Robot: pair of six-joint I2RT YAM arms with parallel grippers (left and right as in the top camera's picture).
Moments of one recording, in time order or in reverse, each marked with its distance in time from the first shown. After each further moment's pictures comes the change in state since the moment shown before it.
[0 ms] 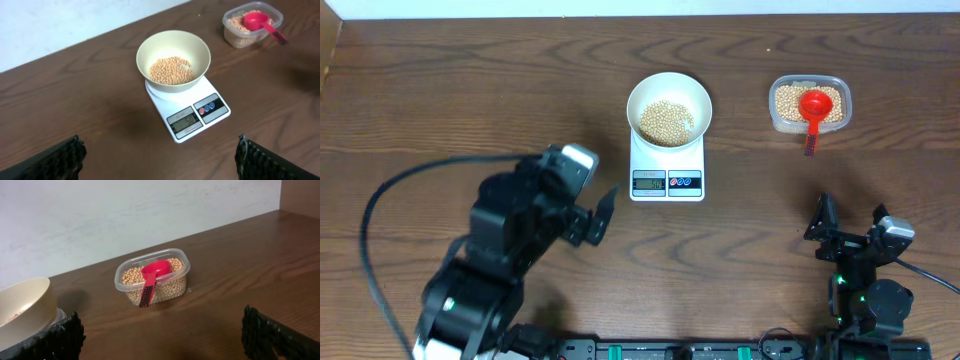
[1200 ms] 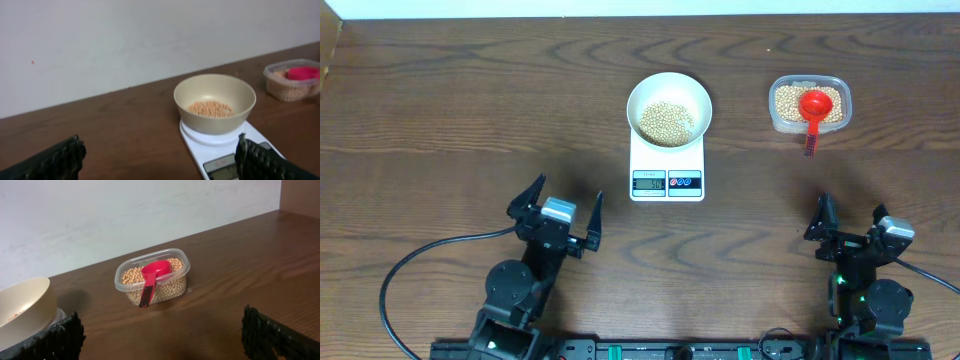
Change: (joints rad) left arm 0.018 -0.449 -0.757 0.786 -0.154 -0.027; right arm 0.000 0.000 0.000 0.000 0.000 0.000
